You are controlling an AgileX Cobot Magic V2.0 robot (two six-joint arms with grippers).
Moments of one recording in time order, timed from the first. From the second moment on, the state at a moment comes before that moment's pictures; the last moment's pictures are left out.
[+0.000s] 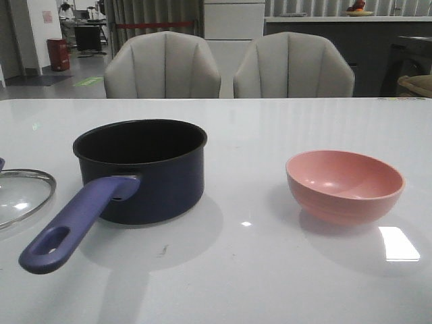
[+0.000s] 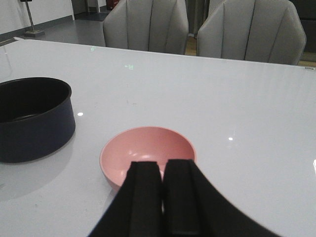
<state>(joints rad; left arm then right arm) -0.23 0.15 -0.39 -0.05 0.47 -0.06 0.31 0.34 -0.09 0.34 -0.05 -0.27</state>
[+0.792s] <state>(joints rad) -0.17 1.16 -0.86 -0.05 0.63 -0.23 0.31 0.34 -0.09 0.34 -0.05 -0.27</state>
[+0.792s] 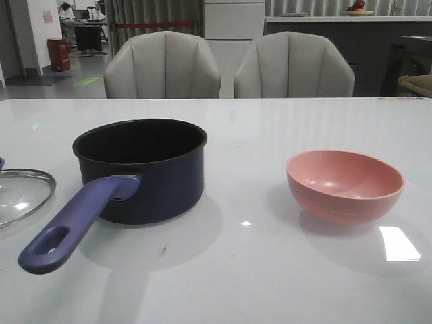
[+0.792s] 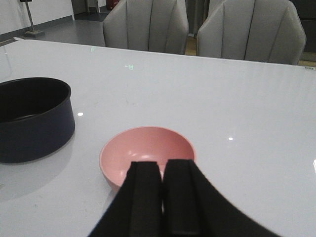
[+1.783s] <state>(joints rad) -0.03 1.87 -1.44 0.00 1.01 -0.20 0.31 0.34 -0.09 0.34 -0.05 -0.27</state>
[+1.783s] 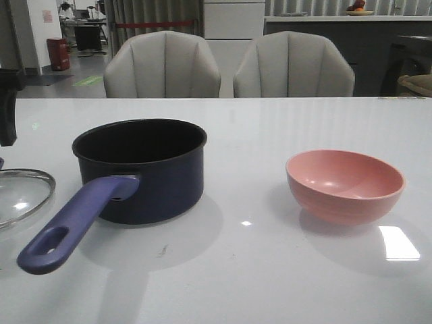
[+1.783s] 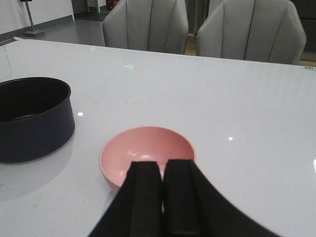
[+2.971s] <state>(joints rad) -0.03 1.99 -1.45 0.01 0.98 -0.19 0.31 0.34 -0.09 0.34 -0.05 -0.27</state>
